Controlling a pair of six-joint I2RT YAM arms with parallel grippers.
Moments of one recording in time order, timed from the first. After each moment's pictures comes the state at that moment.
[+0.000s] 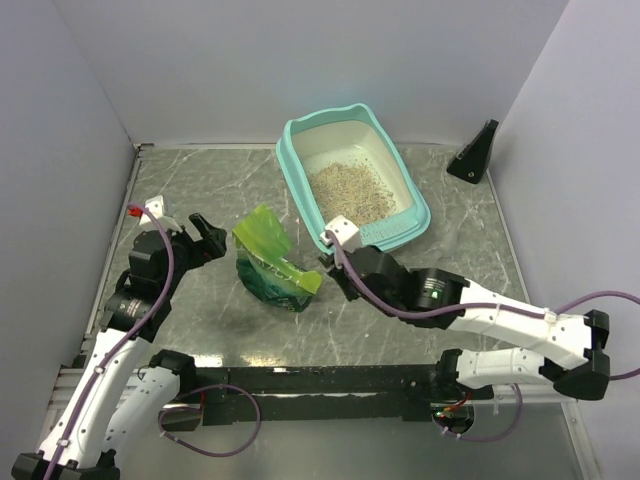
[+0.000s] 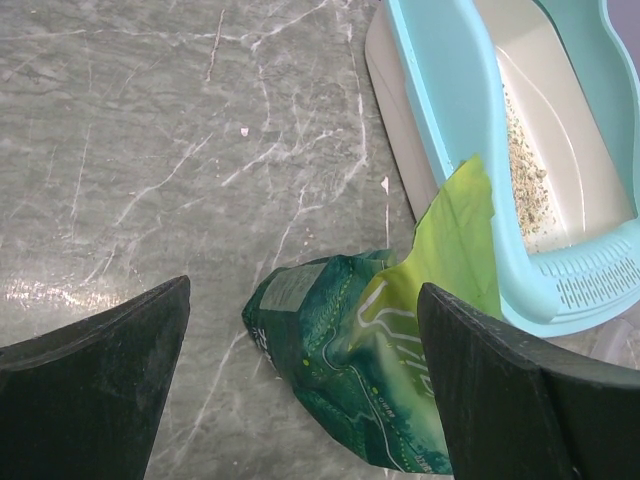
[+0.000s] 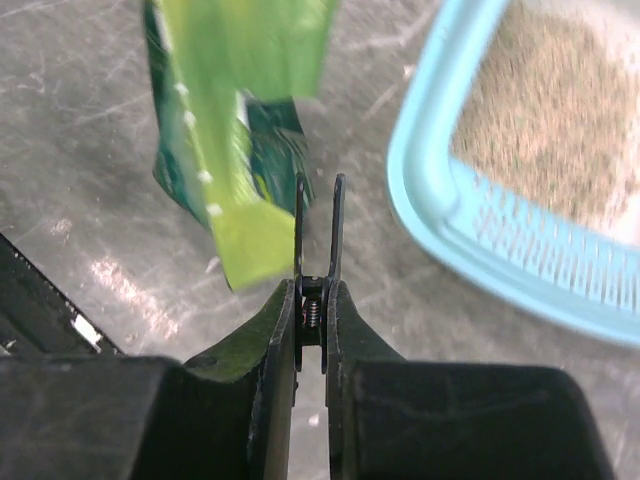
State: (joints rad) left arm -0.26 0.65 0.74 -0.42 -0.15 -0.52; right arm 1.20 1.12 1.14 -0.59 0.47 0.13
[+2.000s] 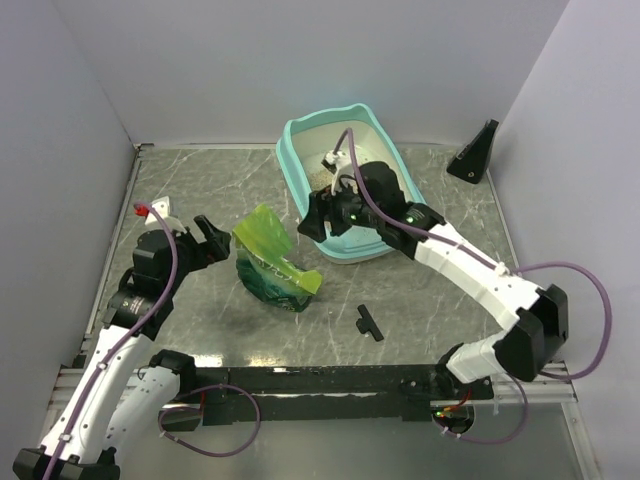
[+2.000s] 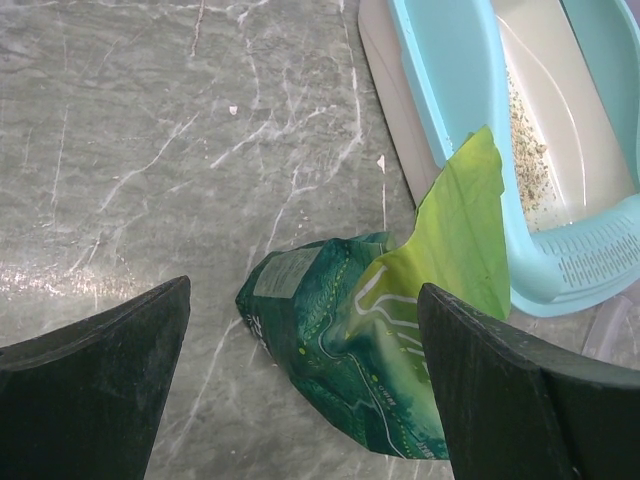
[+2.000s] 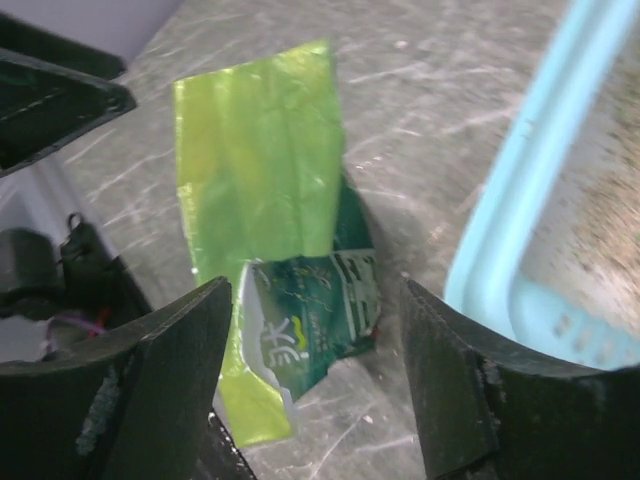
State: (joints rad) left arm -0.26 0.67 0.72 -0.42 -0.10 -0.52; right arm 0.70 1.38 1.28 -0.35 -0.28 0.25
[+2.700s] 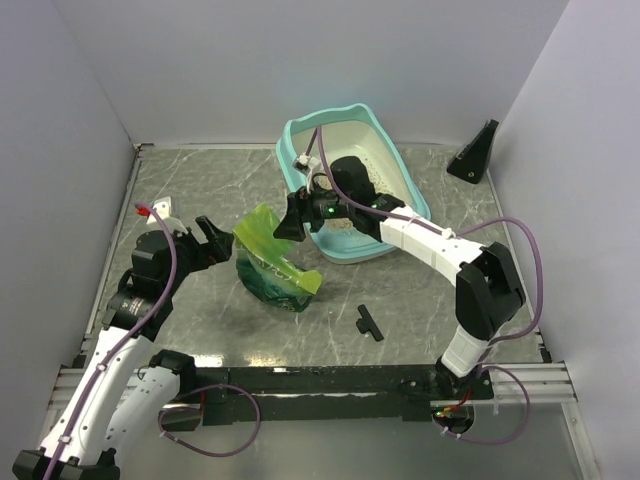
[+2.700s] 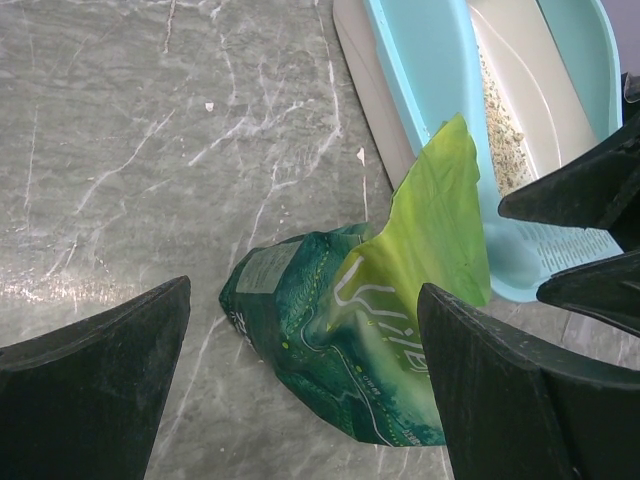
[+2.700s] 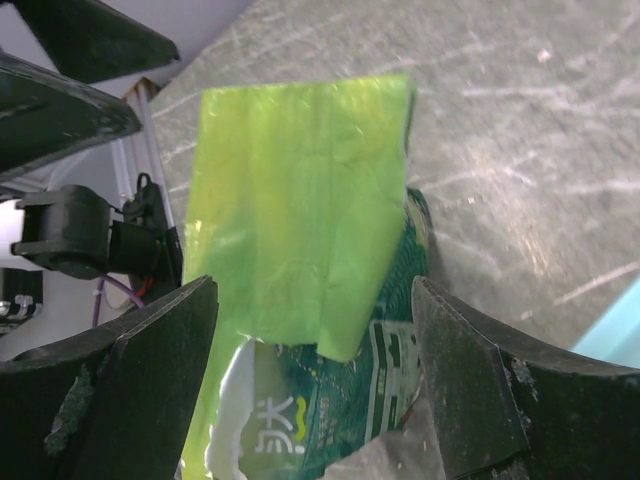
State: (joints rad) left arm -0.26 0.66 0.72 -0.41 -0.05 -0.52; right arm 0.65 1.69 1.35 -0.11 -0.66 0.23
